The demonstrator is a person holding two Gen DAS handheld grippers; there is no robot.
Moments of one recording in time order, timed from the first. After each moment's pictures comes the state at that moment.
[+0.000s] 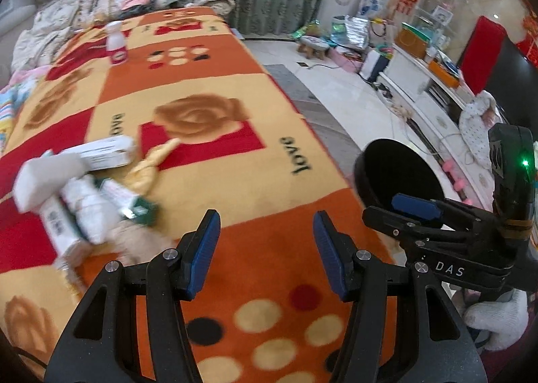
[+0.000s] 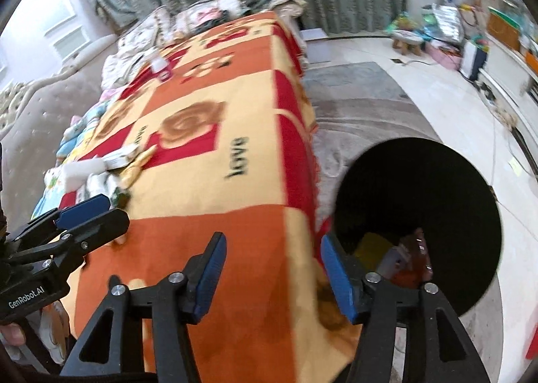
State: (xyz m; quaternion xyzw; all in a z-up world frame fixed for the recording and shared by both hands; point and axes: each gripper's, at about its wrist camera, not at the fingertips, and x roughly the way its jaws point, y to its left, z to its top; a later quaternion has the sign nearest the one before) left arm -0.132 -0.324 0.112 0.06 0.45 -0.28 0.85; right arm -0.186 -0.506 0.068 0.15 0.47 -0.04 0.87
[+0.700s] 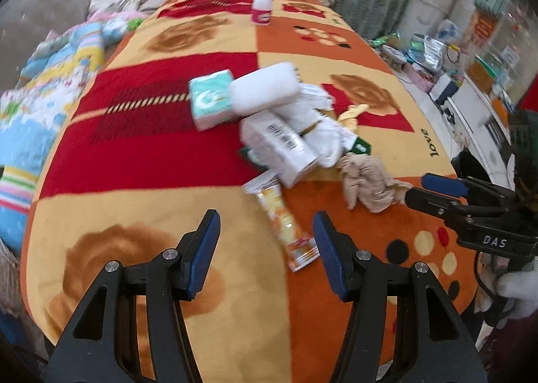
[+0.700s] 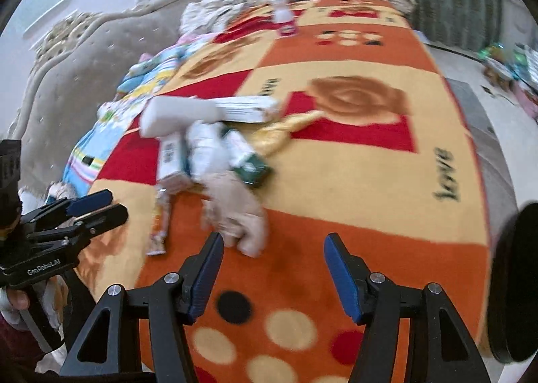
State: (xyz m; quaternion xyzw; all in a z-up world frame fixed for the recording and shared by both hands) left arm -0.125 -0.129 0.093 0.00 0.49 -0.14 0.86; right arm -0.120 -0.349 0.057 0.08 0.49 0.13 0.86
